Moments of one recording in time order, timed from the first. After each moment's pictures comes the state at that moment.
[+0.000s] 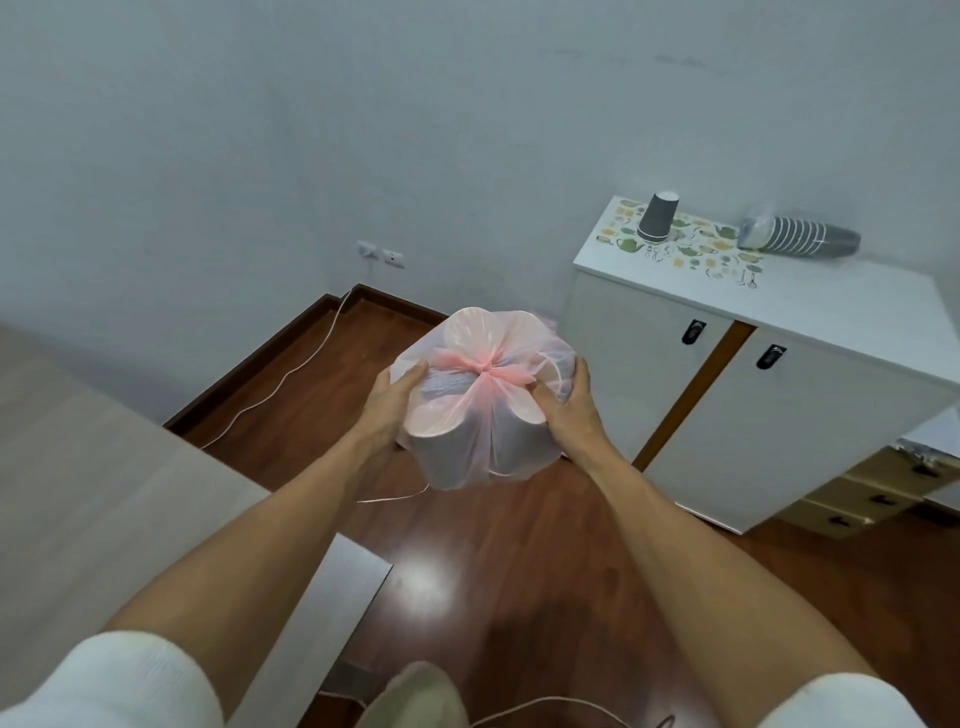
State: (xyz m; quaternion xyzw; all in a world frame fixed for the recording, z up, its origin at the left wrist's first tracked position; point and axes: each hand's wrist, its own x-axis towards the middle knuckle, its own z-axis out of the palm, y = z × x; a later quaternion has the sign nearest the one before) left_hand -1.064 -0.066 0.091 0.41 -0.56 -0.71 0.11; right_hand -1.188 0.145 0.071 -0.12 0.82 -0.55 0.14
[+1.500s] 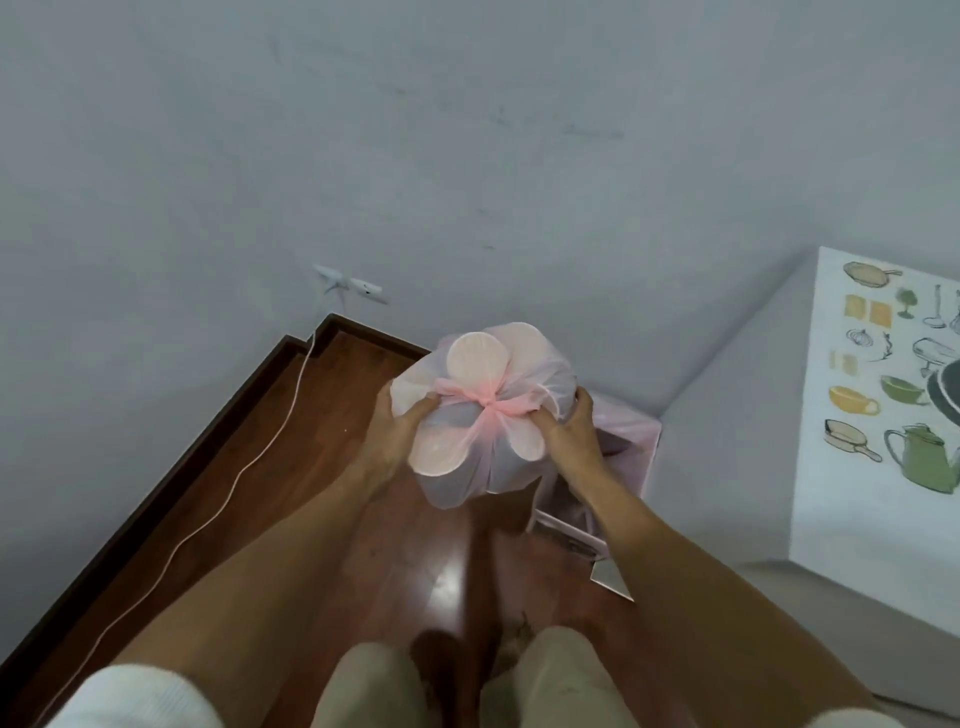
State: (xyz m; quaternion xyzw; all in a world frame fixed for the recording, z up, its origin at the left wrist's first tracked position) left_hand -1.604 -0.443 -0.117 0.40 -0.66 -0.63 0.09; right_hand -1.720 -0.241 -0.137 0.04 0.78 -0.56 0.27
